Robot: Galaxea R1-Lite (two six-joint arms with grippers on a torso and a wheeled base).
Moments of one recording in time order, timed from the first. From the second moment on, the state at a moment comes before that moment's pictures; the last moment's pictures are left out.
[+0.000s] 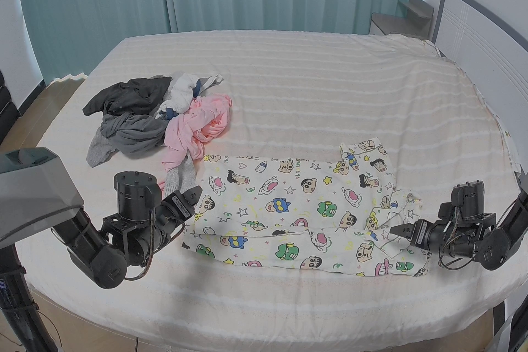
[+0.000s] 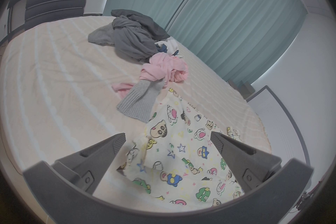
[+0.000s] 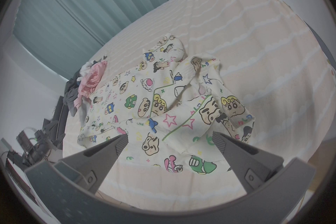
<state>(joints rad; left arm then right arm) -0.39 2.04 -0.57 -1.05 0.24 -0.79 0.15 1.90 -0.38 -0.82 0.09 0.51</state>
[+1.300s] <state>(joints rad) -0.41 2.15 -0.43 -1.28 0.25 -0.79 0.34 2.07 -0.45 -0.75 -0.25 0.47</state>
